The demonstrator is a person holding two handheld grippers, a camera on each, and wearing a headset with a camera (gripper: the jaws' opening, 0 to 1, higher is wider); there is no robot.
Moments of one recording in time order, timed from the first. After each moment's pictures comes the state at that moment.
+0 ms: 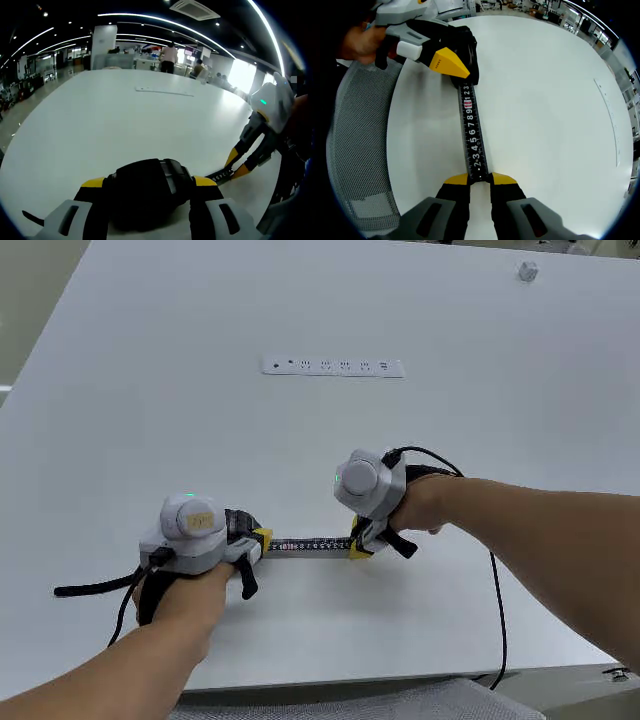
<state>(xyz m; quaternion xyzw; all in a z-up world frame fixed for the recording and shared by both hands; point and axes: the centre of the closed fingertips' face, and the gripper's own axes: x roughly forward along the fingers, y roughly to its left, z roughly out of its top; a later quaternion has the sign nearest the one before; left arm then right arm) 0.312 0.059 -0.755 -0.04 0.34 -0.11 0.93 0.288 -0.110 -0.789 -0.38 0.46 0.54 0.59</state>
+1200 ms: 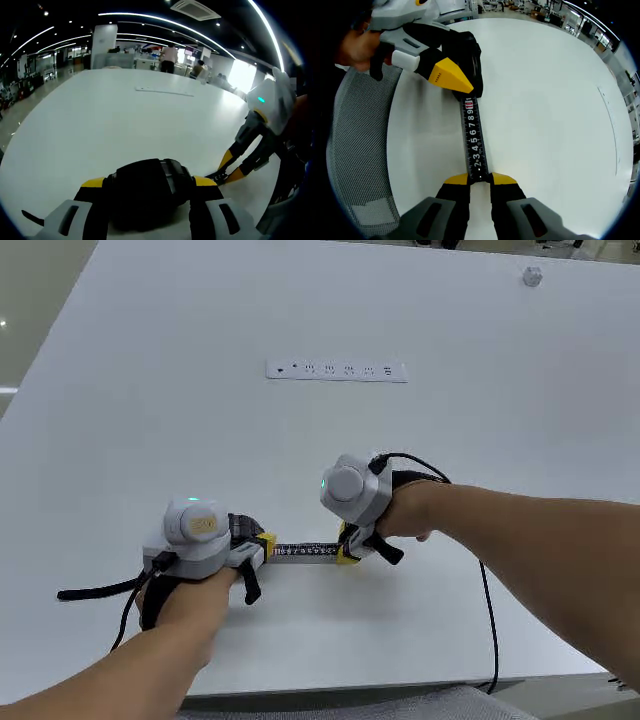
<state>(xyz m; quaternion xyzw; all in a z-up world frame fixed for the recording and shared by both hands) 0.312 0.059 -0.756 -0.05 0.34 -0.11 0.93 0.289 -0.086 -0.789 -0.38 0.46 0.55 0.59</state>
